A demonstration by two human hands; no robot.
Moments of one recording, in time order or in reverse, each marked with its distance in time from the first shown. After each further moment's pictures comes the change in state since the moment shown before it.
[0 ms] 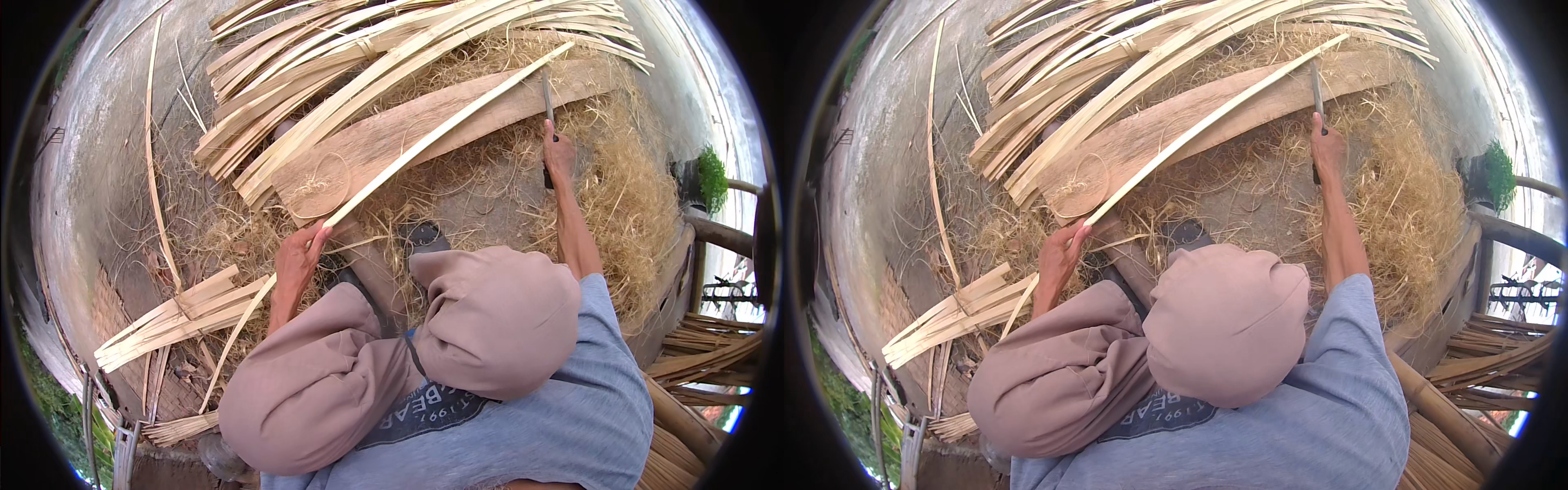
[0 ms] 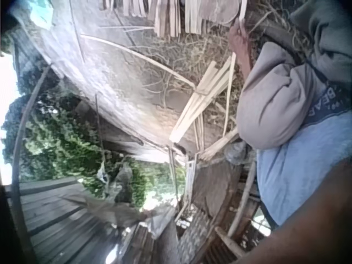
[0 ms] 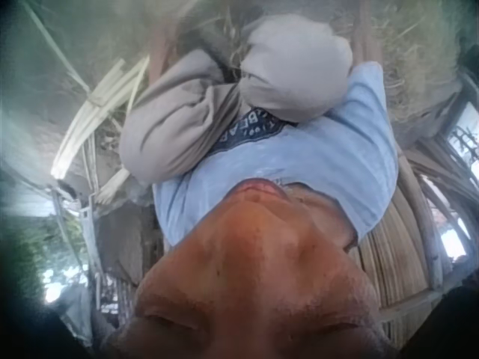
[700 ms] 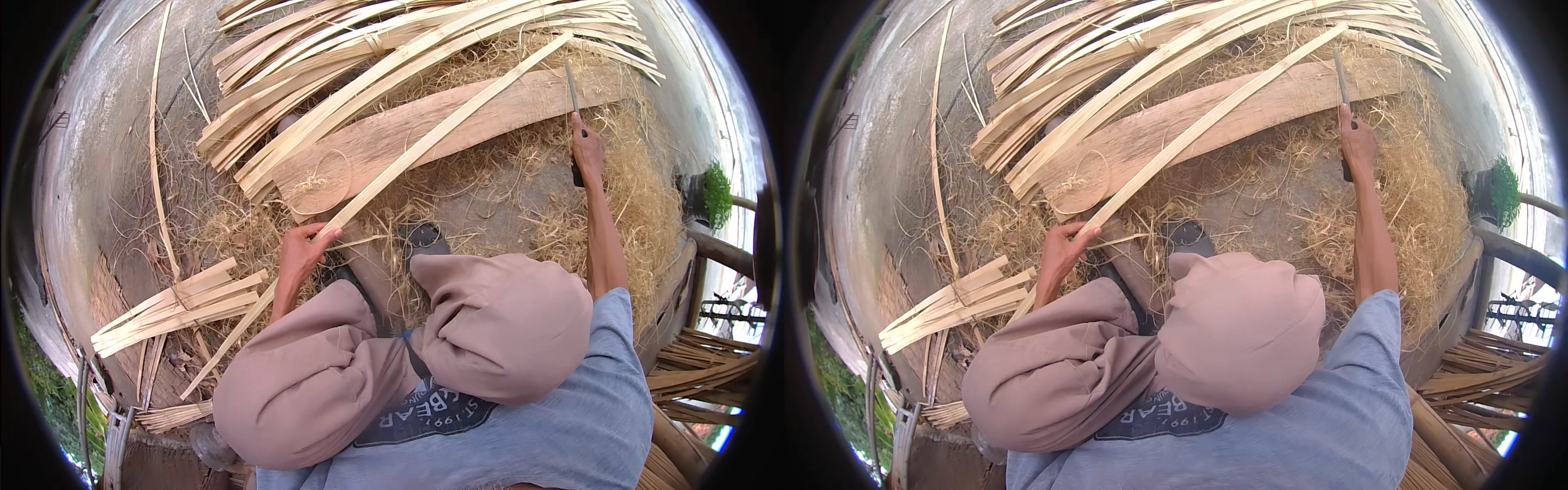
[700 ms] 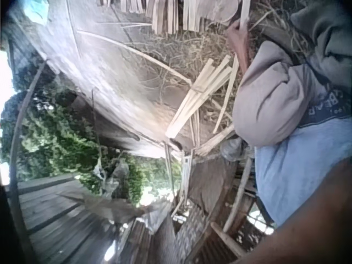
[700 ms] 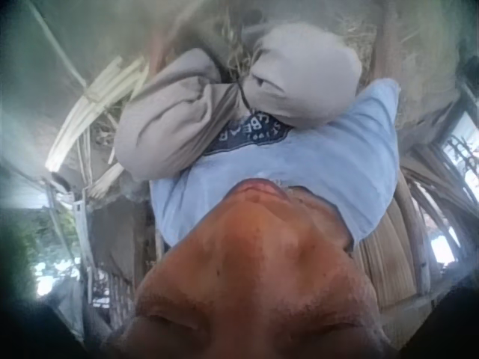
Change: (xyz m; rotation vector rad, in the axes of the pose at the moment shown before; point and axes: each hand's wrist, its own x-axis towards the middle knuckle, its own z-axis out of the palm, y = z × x) left_hand 0.009 0.003 0.007 -0.135 -0.229 -0.277; right_hand 0.048 0.004 -0.031 0.005 -0.051 -0.104
